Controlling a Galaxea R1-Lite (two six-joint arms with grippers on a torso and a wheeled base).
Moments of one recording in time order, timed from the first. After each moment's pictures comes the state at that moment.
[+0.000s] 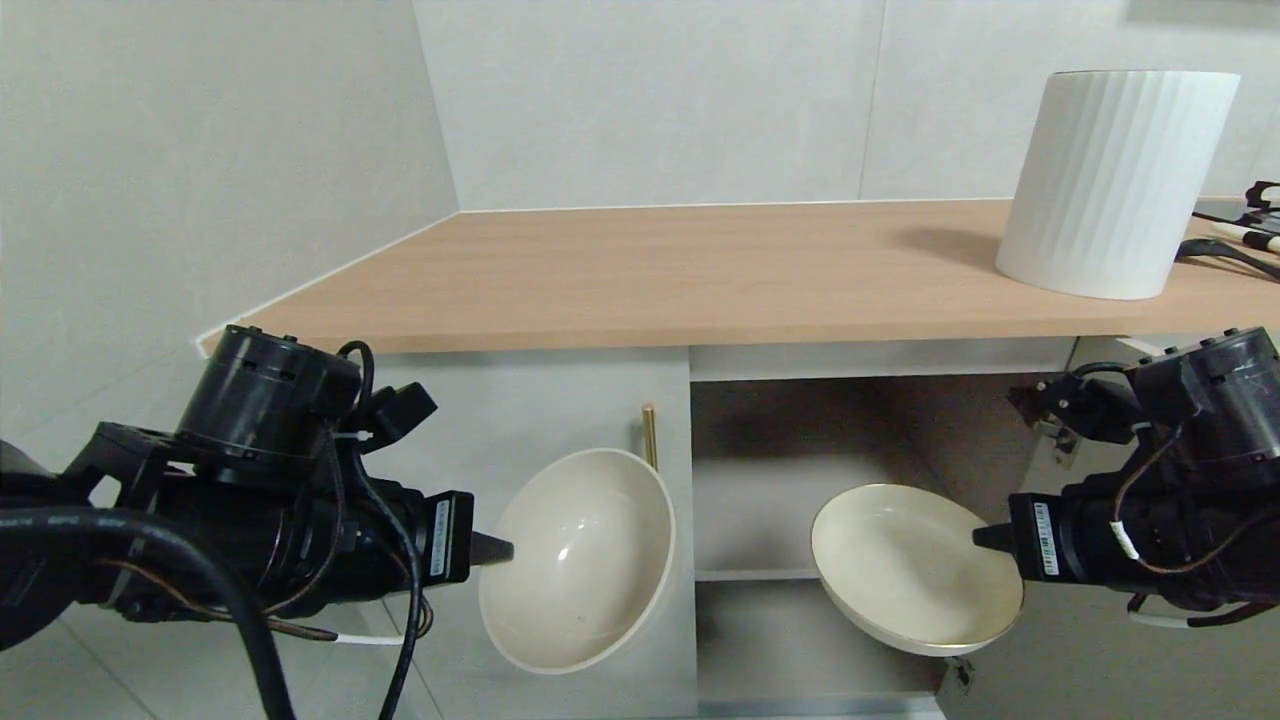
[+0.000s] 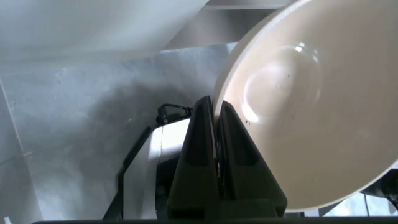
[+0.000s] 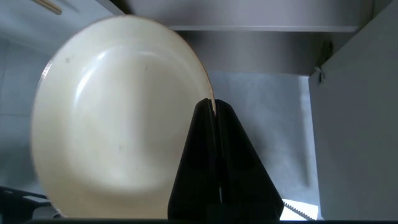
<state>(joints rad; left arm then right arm) -0.40 1.53 -0.85 0.12 -0.23 -0.47 0.43 1.46 -0.80 0.08 -0.03 0.39</state>
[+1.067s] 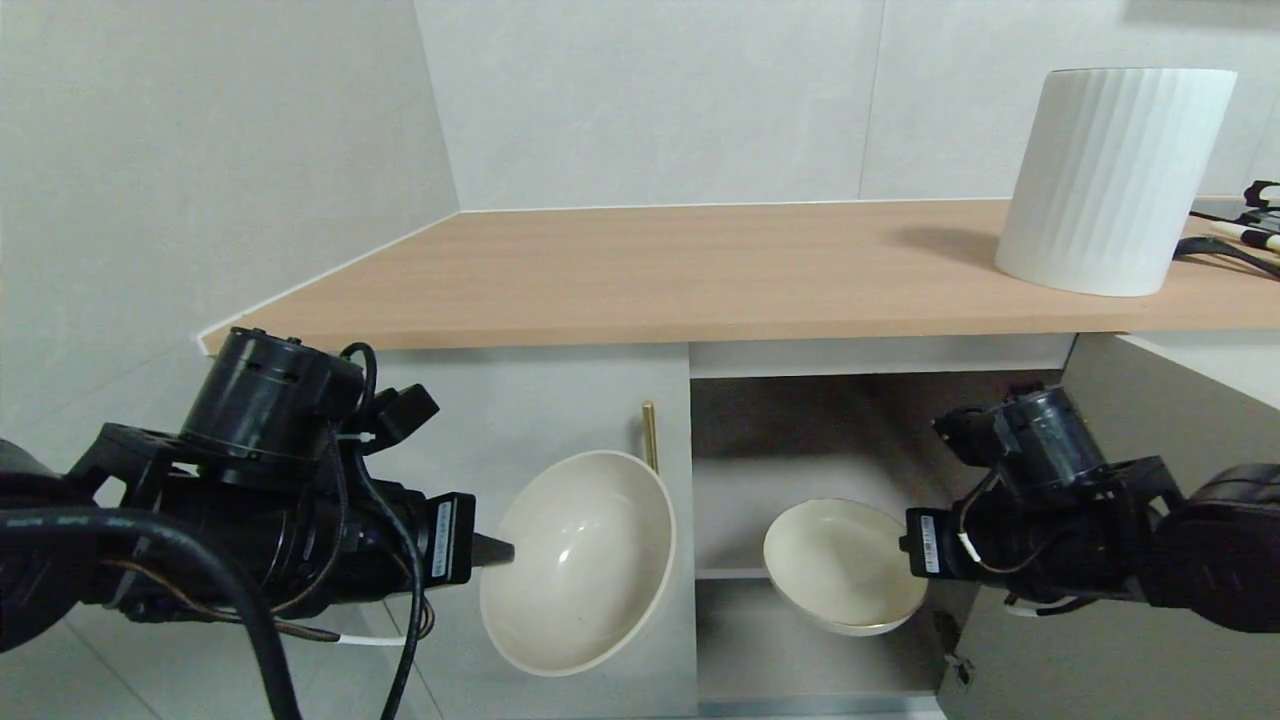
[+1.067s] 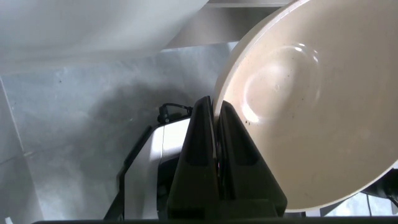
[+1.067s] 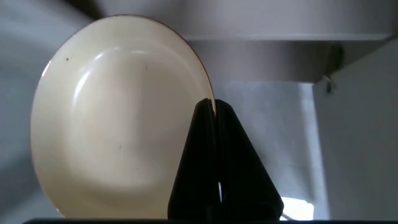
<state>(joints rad) -0.40 1.53 -0.85 0.12 -0.23 -0.46 0.46 1.78 -0.77 -0.22 -0.10 0.43</state>
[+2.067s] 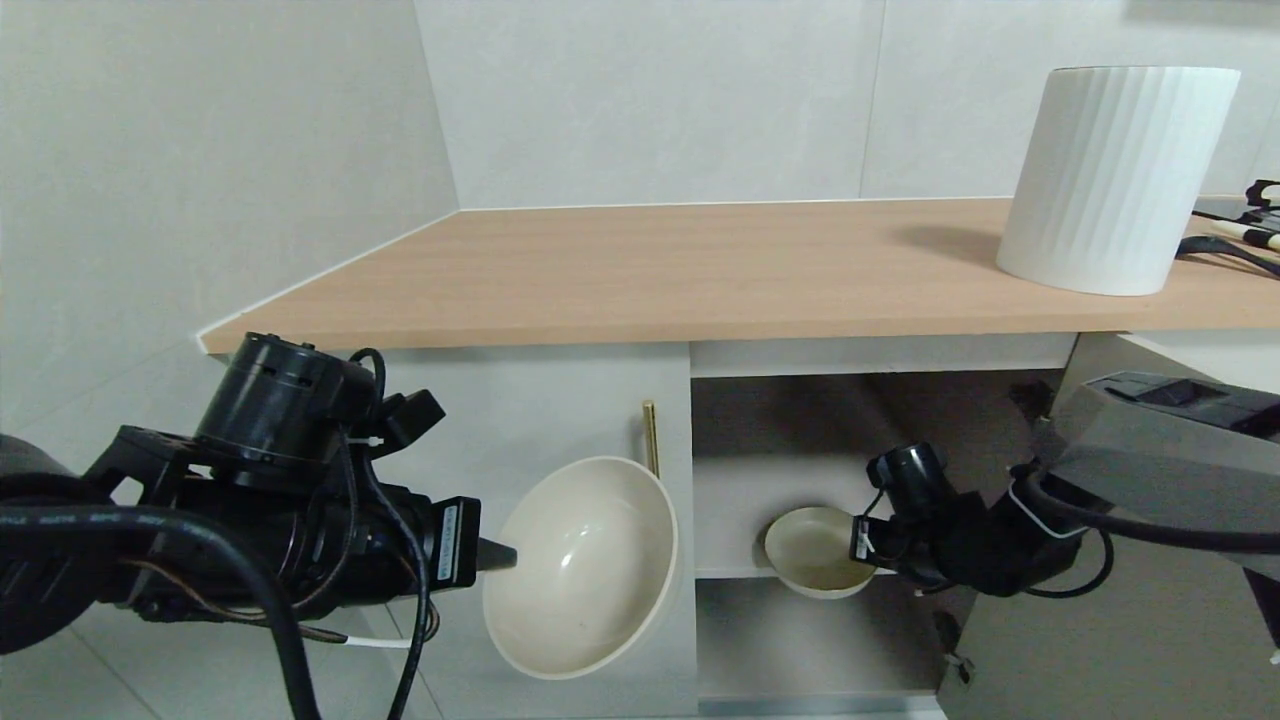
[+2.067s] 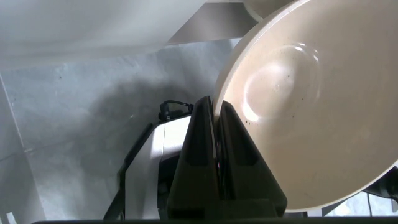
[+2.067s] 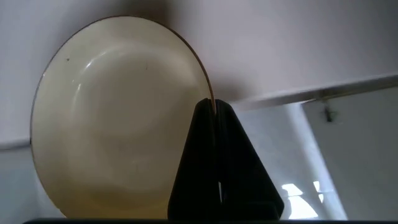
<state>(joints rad) -0.40 1.55 -0.85 0.12 -0.23 -0.46 0.34 2.35 -1.02 -0.49 -0.24 0.50</state>
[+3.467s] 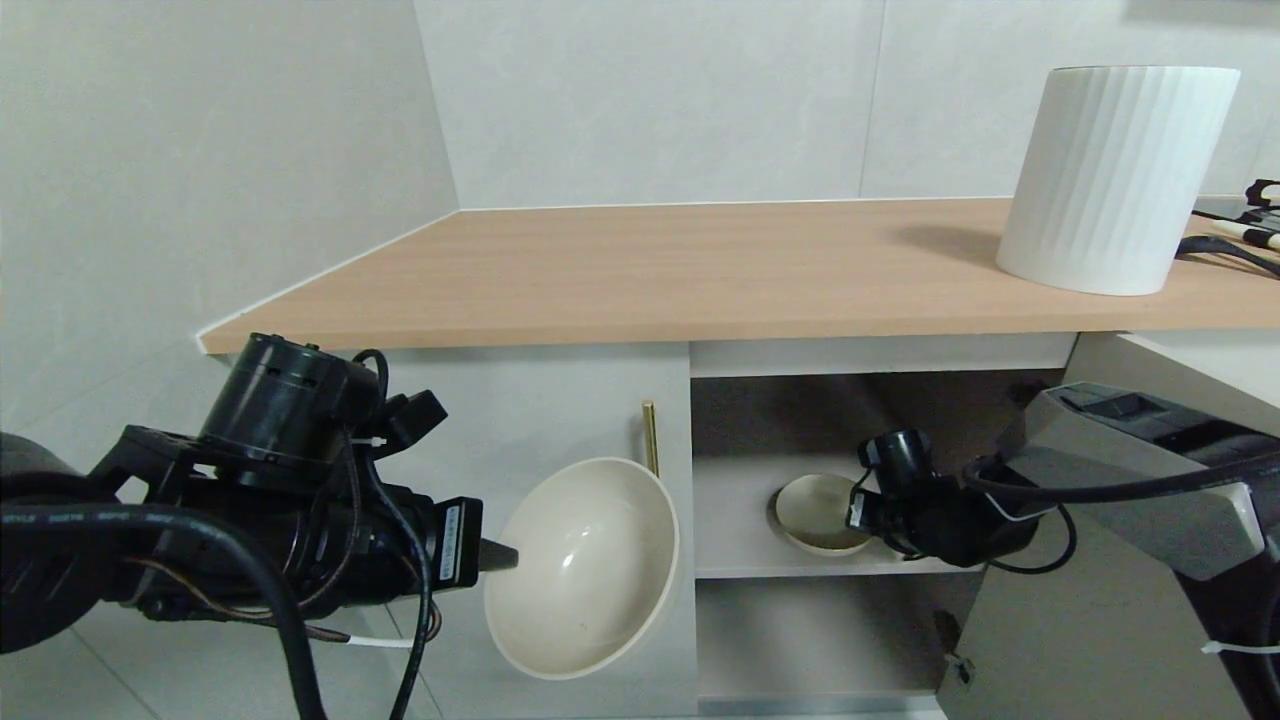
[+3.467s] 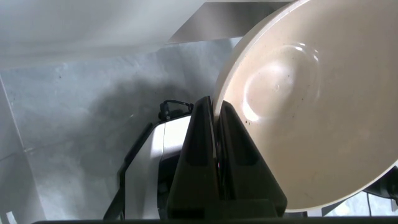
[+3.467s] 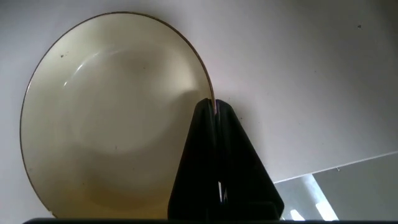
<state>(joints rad) -0.40 1.55 -0.85 0.12 -0.23 -0.46 0.30 2.50 -1.25 -0.48 -0.33 0.51</state>
